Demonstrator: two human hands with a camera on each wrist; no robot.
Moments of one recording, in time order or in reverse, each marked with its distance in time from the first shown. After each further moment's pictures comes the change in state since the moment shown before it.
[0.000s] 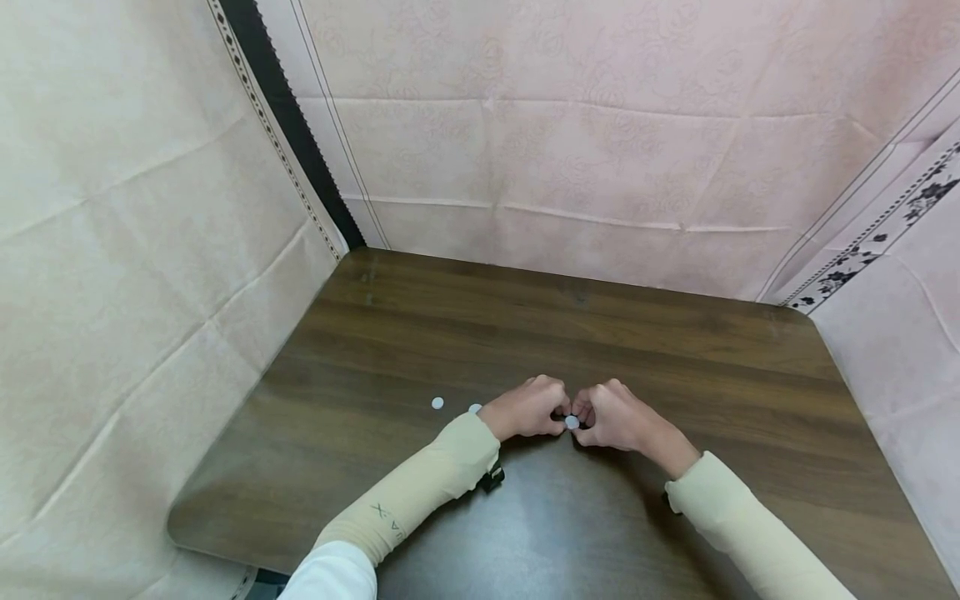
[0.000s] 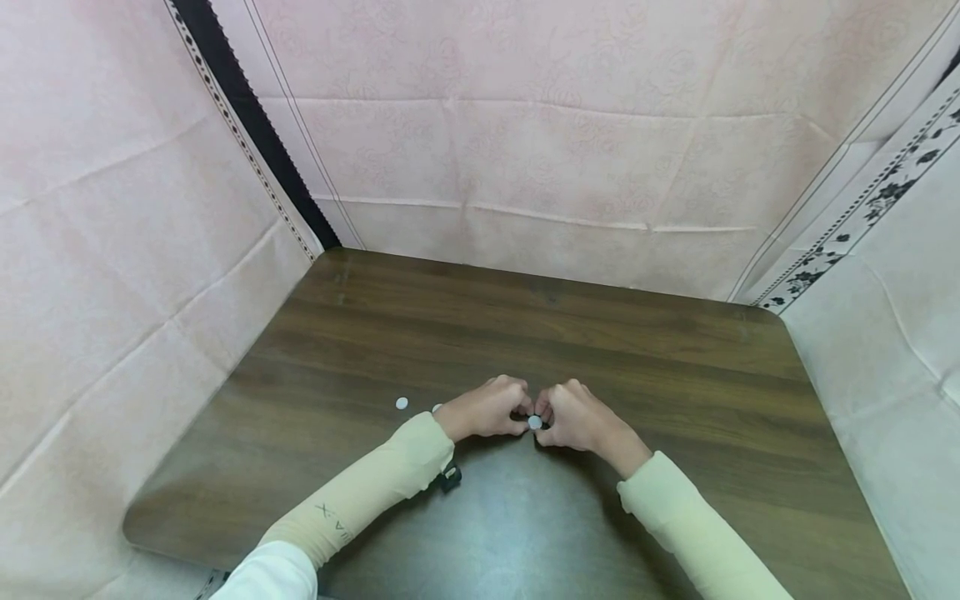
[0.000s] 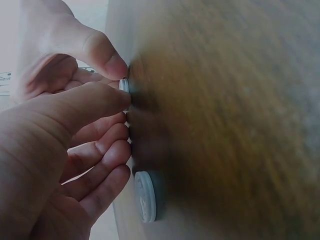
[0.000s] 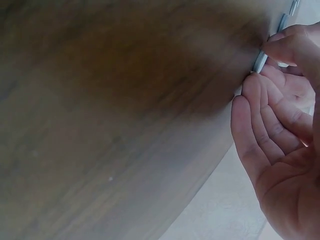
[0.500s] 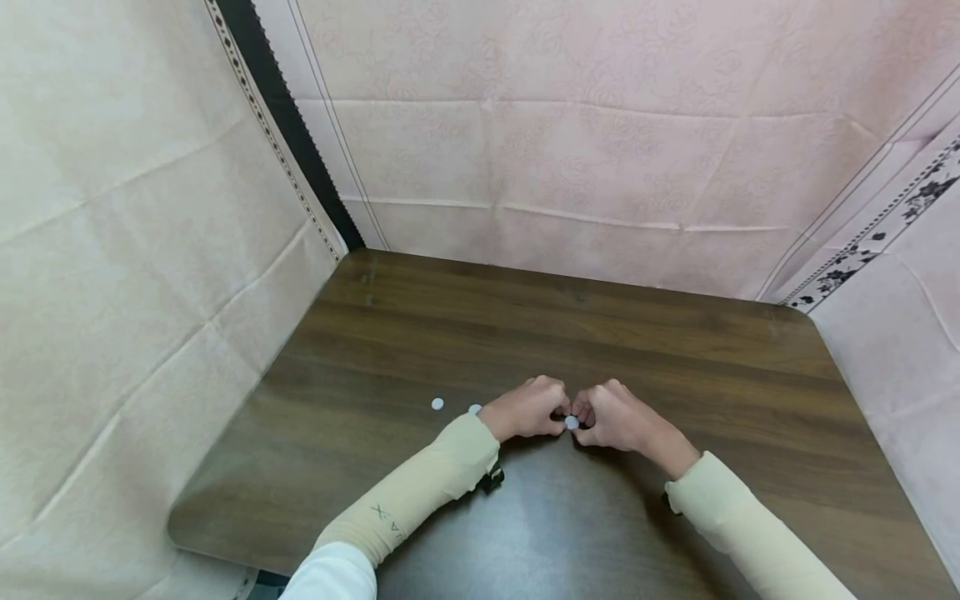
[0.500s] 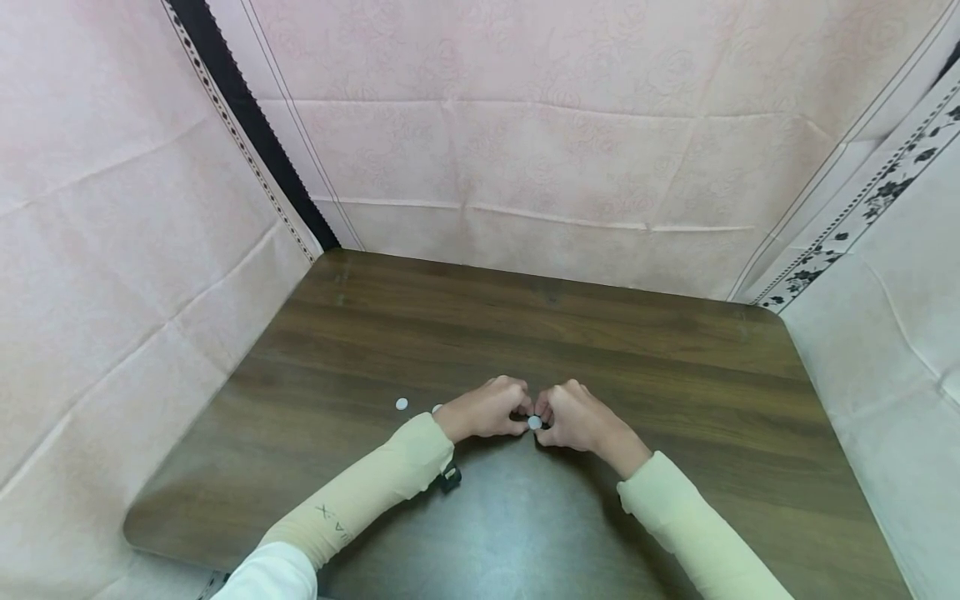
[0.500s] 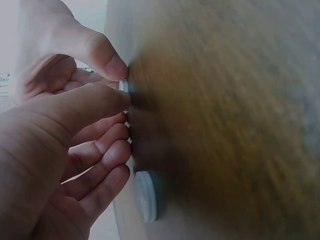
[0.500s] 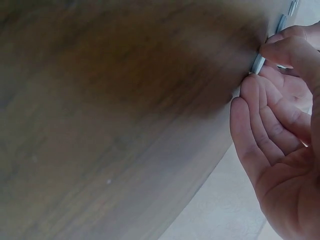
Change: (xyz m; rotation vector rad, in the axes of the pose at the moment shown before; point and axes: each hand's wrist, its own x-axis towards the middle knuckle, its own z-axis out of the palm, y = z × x) left_hand 0.001 -0.001 0.000 0.014 -0.006 0.023; right_hand 0.000 0.002 0.000 -0.002 0.010 -0.037
